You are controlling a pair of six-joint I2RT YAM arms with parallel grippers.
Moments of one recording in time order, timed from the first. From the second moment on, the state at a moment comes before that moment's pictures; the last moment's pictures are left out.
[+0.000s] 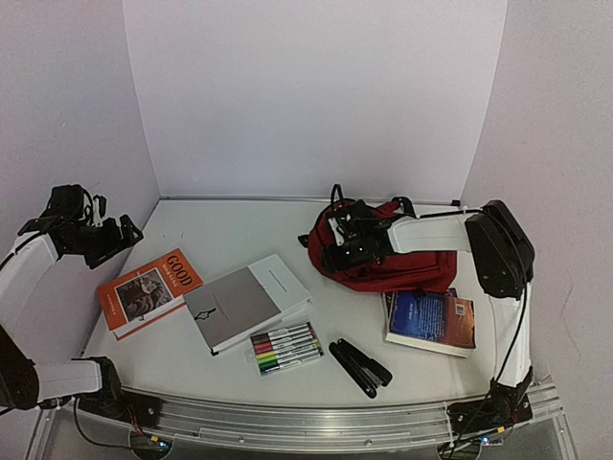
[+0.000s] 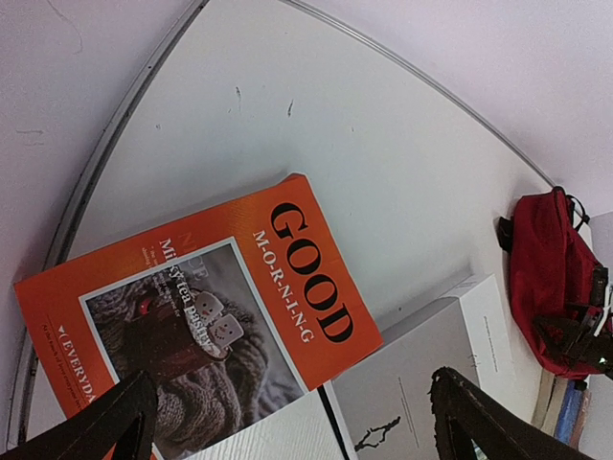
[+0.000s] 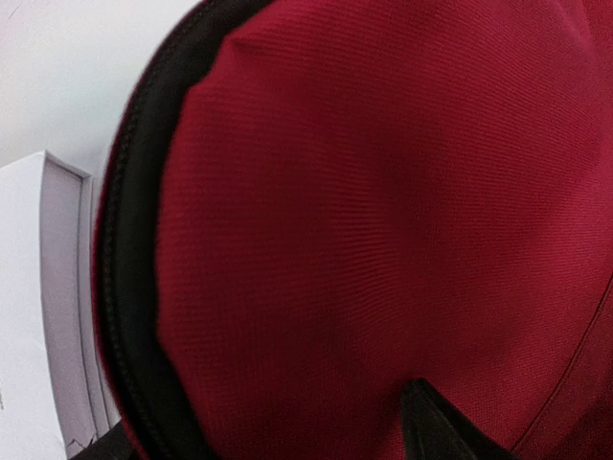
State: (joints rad) left arm 0.16 1.03 0.92 -0.67 0.29 -0.31; right arm 0.68 2.12 1.49 -0.26 0.06 0.19
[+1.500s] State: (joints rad) left arm -0.05 1.04 0.83 -0.54 0.37 -0.50; right arm 1.05 1.82 1.46 -0.30 0.29 0.32
